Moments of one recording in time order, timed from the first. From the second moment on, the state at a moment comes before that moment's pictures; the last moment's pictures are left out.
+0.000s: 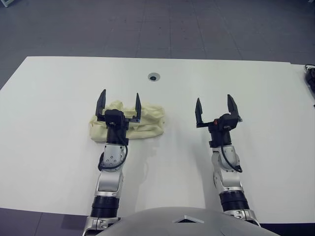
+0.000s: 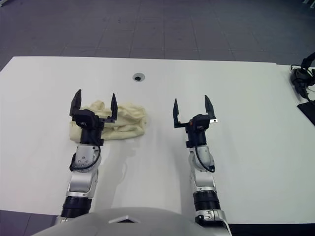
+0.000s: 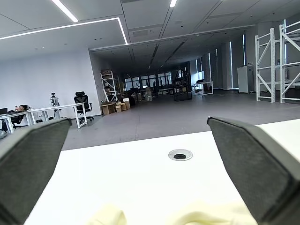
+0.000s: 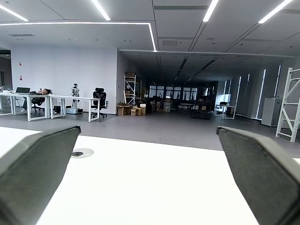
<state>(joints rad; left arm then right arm) 0.08 0.01 -0.04 -0.09 0.14 -0.39 0.07 0.02 -0.04 0.03 0.18 0.03 -0.58 0.16</state>
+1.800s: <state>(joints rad) -0.08 0.01 0.05 0.10 0.17 -0.42 0.25 -0.54 -0.10 0.32 0.77 -0.06 -0.56 0.75</state>
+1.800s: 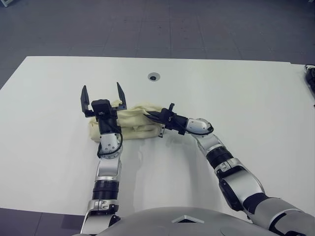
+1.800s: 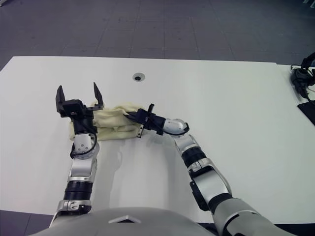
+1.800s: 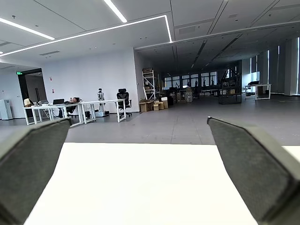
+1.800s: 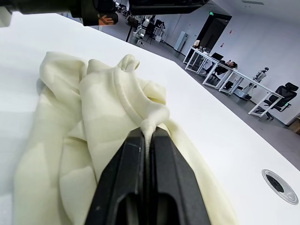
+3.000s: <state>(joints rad) 0.00 0.84 0.02 -0.28 -0.04 -0.26 -0.89 0.03 -0.64 0.52 -0.06 -0.16 -0.69 0.99</state>
